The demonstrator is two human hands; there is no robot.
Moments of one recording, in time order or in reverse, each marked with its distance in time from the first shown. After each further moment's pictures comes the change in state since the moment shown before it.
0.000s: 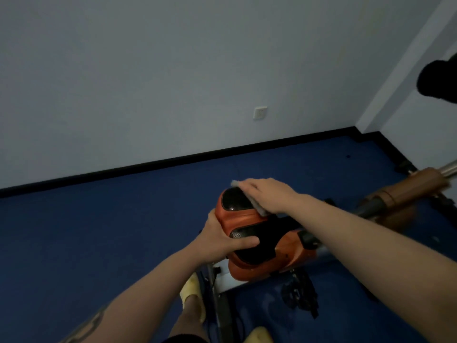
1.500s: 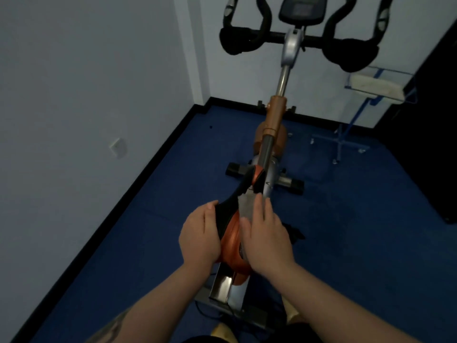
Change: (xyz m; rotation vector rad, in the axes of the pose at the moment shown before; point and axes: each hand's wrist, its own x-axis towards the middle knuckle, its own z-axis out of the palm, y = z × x) left_hand 0.084 0.032 -0.027 0.423 -0.193 0.558; right_hand -0.050 -0.119 0.084 0.491 0.705 1.216
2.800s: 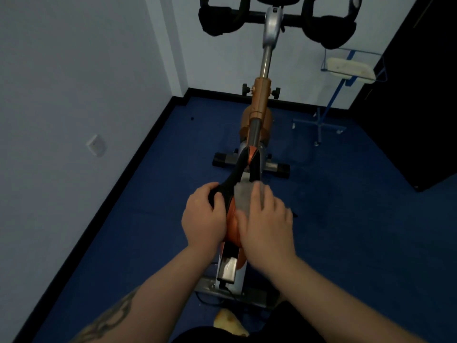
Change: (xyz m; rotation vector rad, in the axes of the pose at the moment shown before) left_hand 0.005 -0.005 -0.005 0.078 -0.040 0.127; right_hand -0.032 -0.020 0.015 -0.226 0.163 0.037
